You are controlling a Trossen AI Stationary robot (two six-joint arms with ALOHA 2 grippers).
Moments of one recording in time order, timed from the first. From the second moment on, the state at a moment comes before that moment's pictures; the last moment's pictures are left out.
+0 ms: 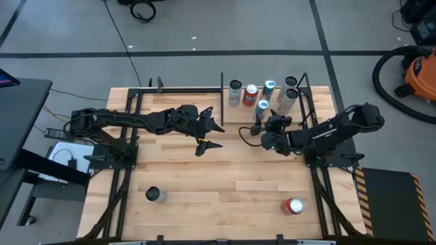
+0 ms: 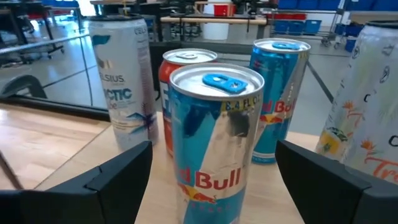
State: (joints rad) left arm 0.14 1.49 0.98 0.13 0.27 0.06; right arm 0.05 1.37 0.44 0.29 1.31 0.65
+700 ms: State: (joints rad) left arm 0.14 1.49 0.98 0.12 0.27 0.06; right arm -0.03 1.39 0.44 0.32 1.26 0.65
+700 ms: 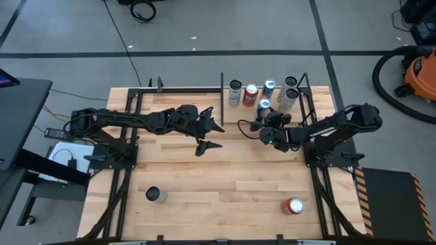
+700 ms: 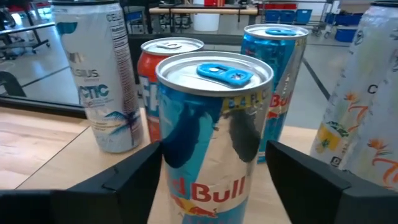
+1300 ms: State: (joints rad) left arm 0.14 1.49 0.98 0.12 0.27 0.06; right arm -0.08 1.39 0.44 0.23 1.30 0.72
